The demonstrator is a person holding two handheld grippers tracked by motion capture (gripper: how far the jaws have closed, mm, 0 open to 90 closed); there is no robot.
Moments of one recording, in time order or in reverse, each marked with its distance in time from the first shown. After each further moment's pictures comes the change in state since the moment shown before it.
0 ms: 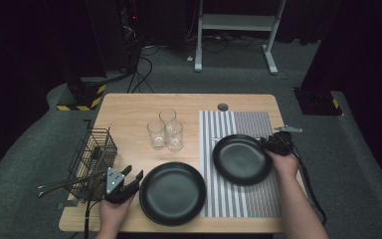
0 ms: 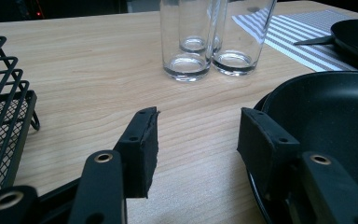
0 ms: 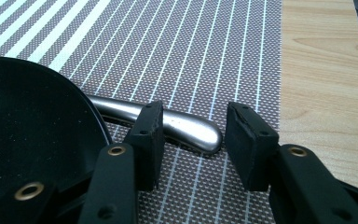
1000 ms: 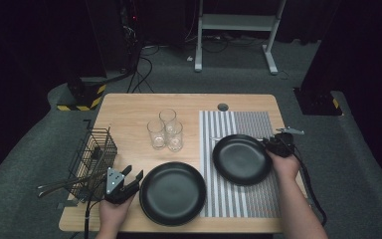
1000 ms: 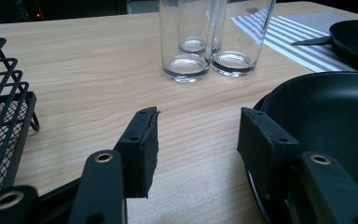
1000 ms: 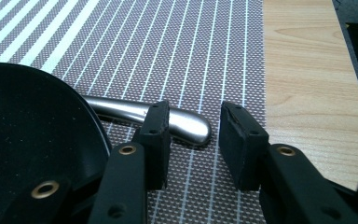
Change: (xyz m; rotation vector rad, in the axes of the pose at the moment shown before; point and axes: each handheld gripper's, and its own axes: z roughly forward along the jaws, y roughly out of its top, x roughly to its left) left arm 0.000 0.000 0.000 -0.003 -0.002 0.006; right arm 0.002 -0.004 -0.006 -0.006 -0.044 0.056
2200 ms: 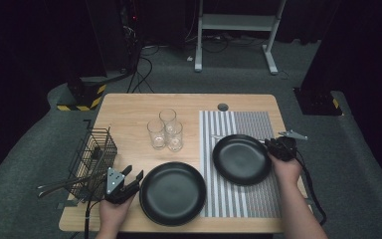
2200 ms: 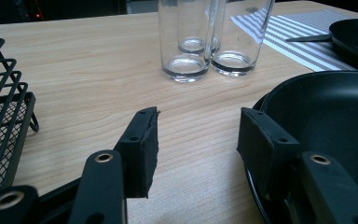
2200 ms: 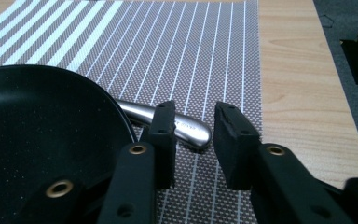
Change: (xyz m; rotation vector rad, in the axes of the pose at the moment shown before) left arm 0.000 0.000 0.000 0.002 -0.002 0.003; right arm 0.005 -0.010 -0.018 -0.066 0.002 -0.008
